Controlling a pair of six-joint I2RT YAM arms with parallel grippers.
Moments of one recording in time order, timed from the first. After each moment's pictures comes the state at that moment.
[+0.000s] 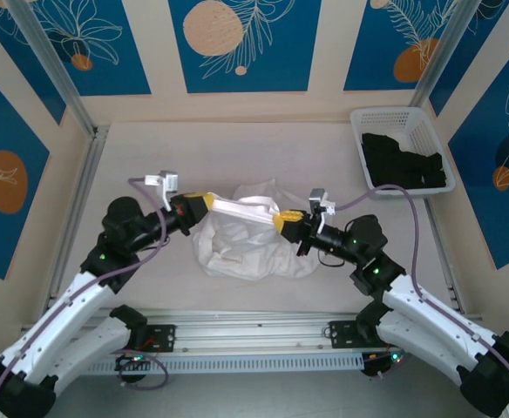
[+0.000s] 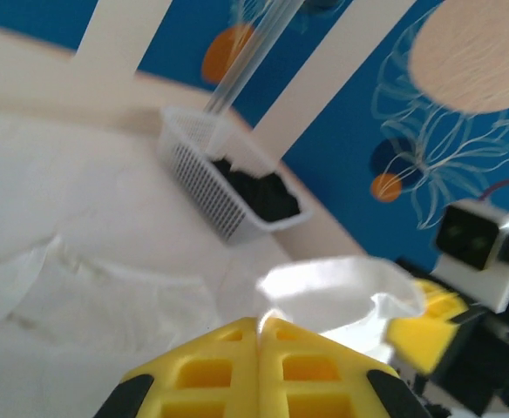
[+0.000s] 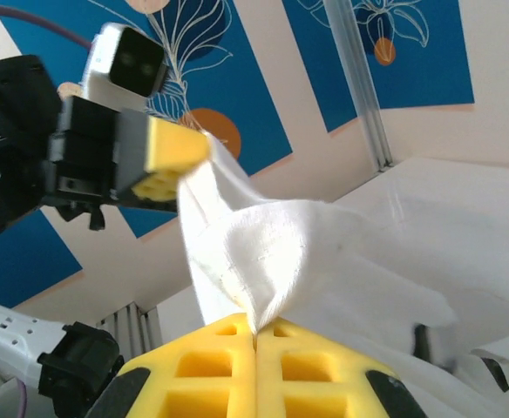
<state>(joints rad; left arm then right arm) -0.52 0.76 0.70 0.03 0.42 -0.61 0.66 0.72 0.45 0.35 -0.44 0.42</state>
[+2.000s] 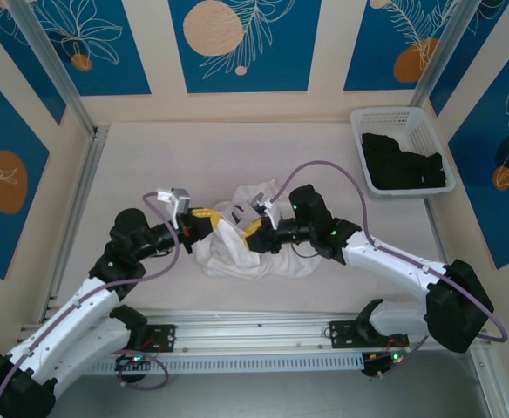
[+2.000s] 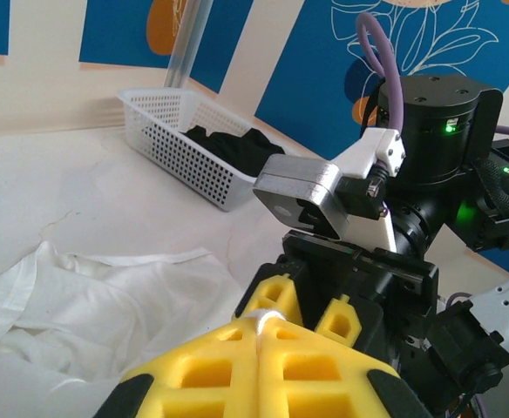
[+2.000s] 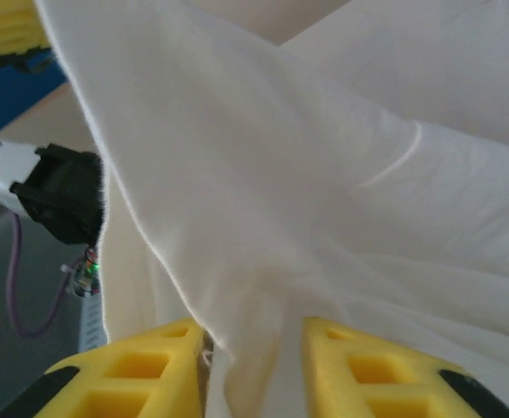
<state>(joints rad) -0.52 0.74 0.55 0.13 0.56 -0.37 0.74 1.24 0.77 -0.03 -0.66 0.16</state>
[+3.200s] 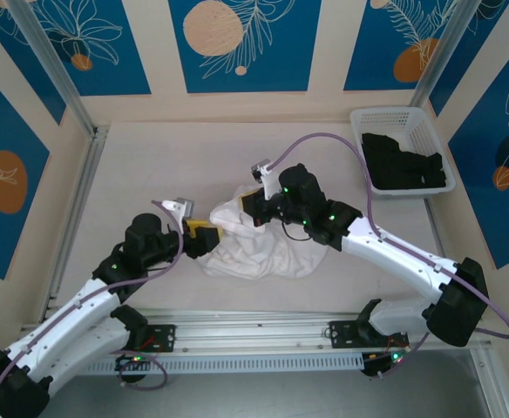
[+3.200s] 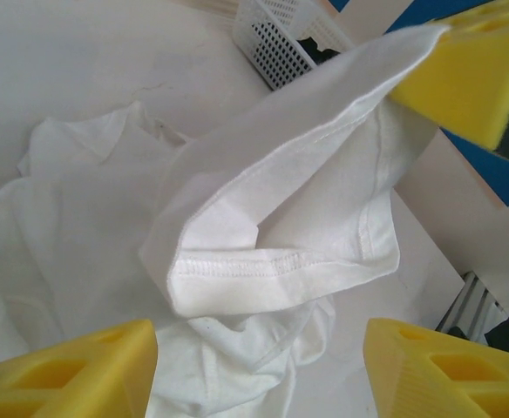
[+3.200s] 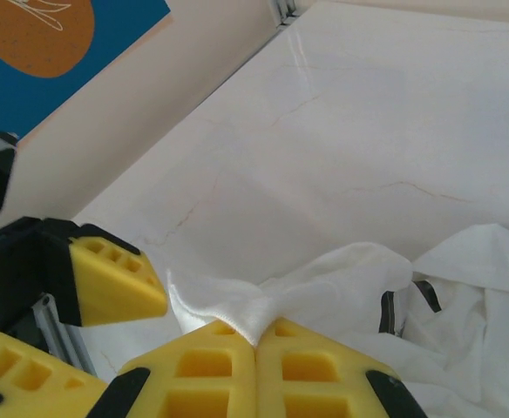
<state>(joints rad) -0.61 0.75 0.53 -0.12 0.31 -0.52 0.82 1.27 1.07 -0.24 -0.15 0.33</state>
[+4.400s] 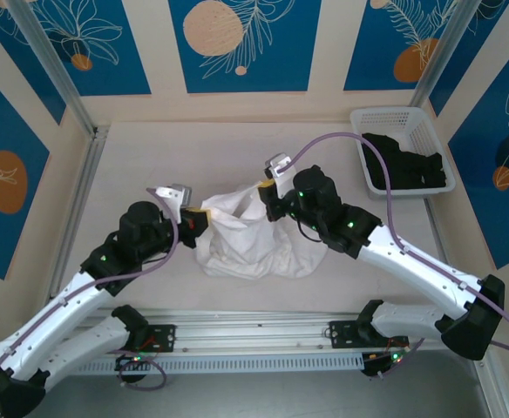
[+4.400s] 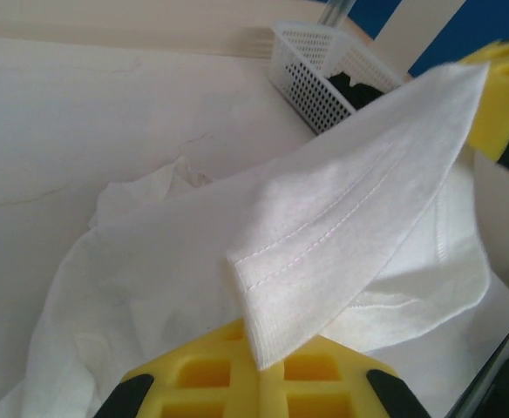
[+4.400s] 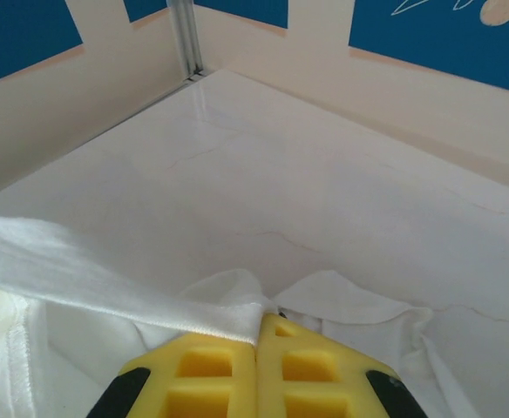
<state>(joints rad) -0.67 0.79 0.76 -0.34 0.12 -0.40 0.85 1.15 1.08 -0.31 0.13 0.08</state>
